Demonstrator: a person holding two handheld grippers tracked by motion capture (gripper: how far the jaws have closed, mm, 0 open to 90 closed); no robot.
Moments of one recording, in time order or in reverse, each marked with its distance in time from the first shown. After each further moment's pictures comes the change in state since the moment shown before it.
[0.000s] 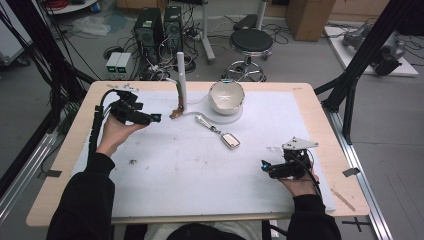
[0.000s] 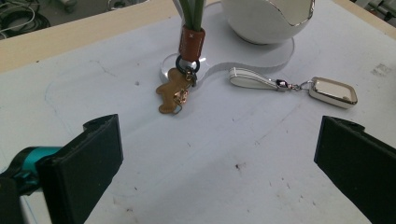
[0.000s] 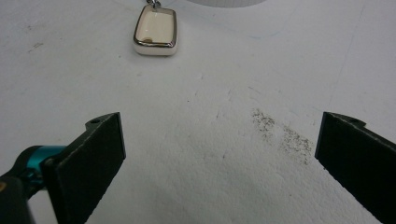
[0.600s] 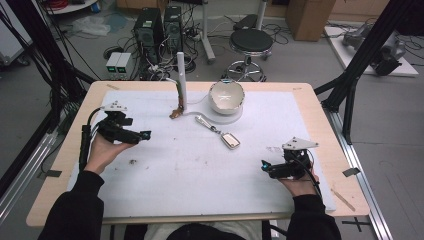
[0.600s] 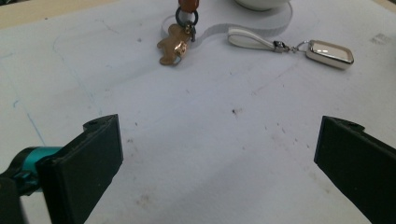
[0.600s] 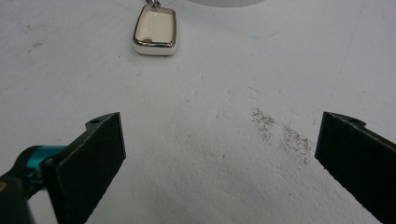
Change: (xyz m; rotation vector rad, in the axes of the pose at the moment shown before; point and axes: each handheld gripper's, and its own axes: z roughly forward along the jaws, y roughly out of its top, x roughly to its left) left arm -0.008 -0.050 -0.030 0.004 0.019 0.006; right arm 0.000 0.000 0.000 -0.001 -0.002 0.000
